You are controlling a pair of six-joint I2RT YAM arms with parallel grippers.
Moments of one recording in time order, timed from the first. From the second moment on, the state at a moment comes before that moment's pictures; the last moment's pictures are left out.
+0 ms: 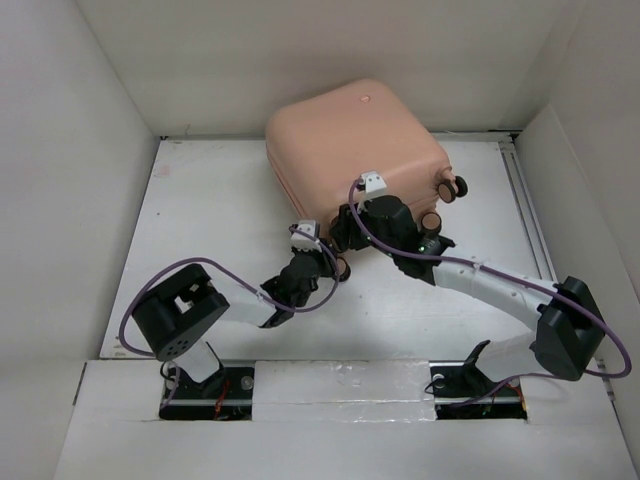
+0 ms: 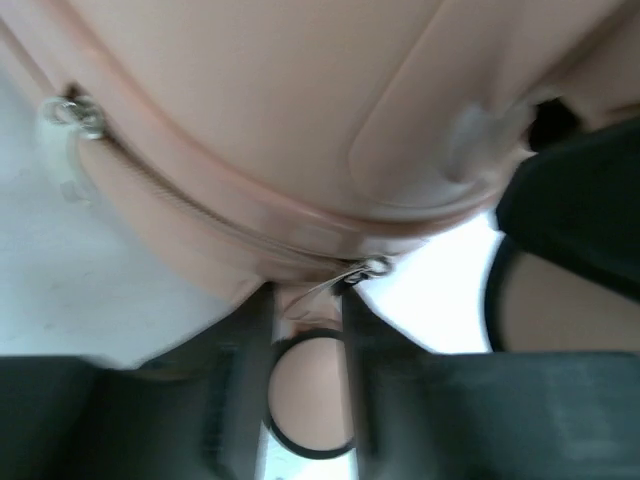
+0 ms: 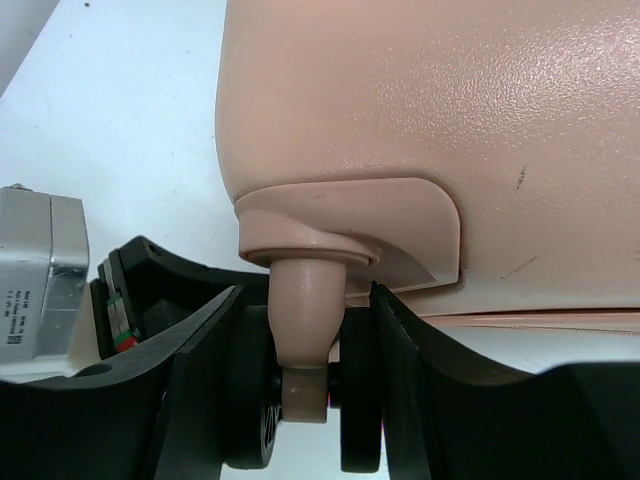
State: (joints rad) left arm -0.92 1.57 0.49 0.87 -0.50 -0.52; right arm 0.81 1.39 1.00 -0.03 0.11 0.38
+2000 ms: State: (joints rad) left arm -0.97 1.41 0.38 0.93 -0.46 -0.43; right arm 0.80 1.32 0.90 0.08 0.07 0.42
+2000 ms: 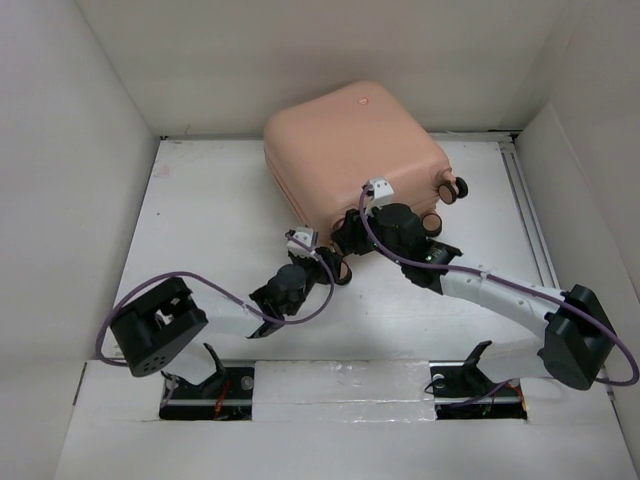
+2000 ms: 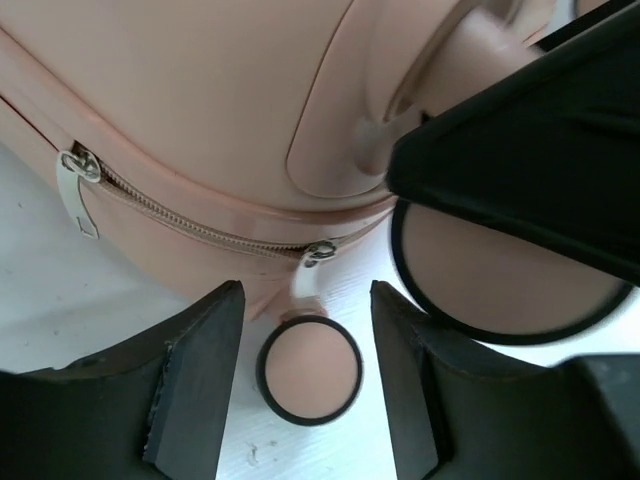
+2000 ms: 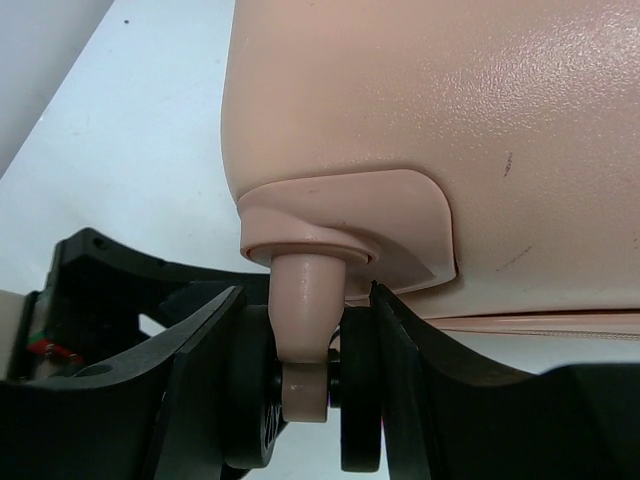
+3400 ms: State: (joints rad) left arm -1.01 1.35 0.27 0.96 -0.68 -0.45; right arm 0.84 1.28 0.80 0.18 0.01 0.52
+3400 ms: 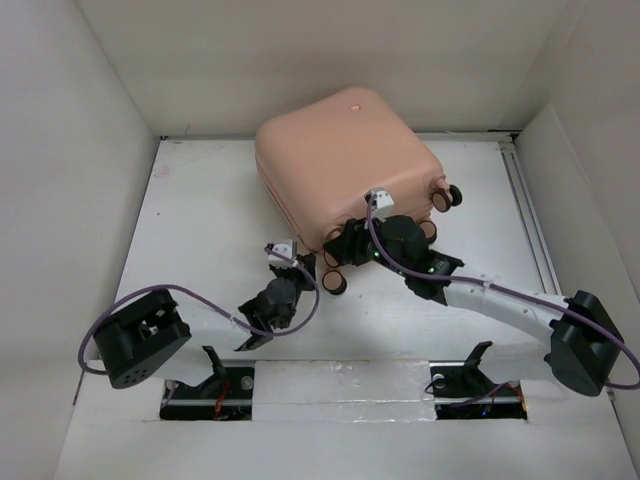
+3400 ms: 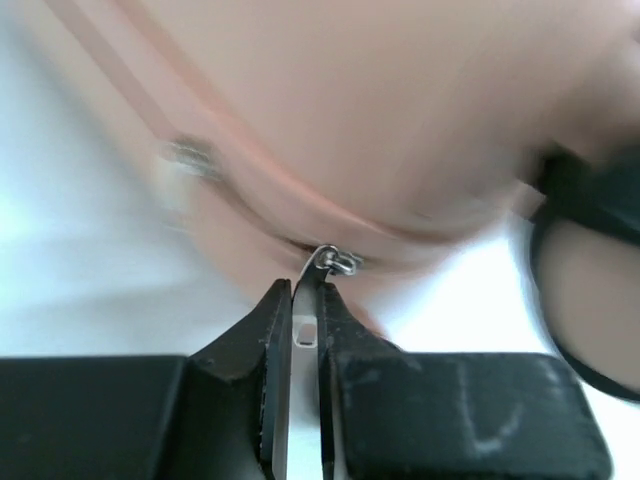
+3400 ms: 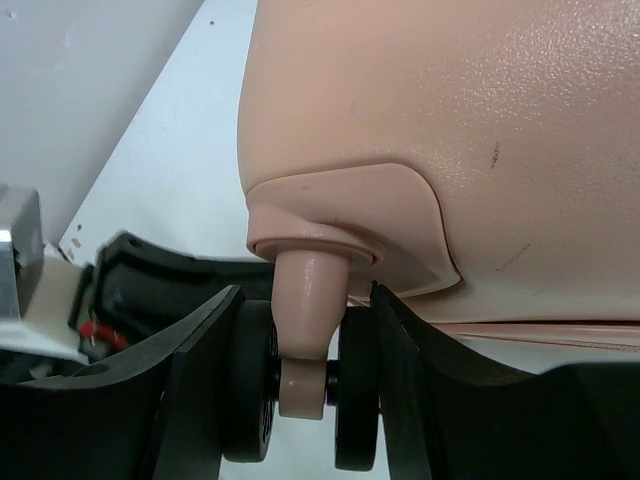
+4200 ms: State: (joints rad) left arm -0.54 1.04 0.47 0.24 -0.65 -0.74; right arm 0.85 1.25 0.78 0.18 -0.02 0.51
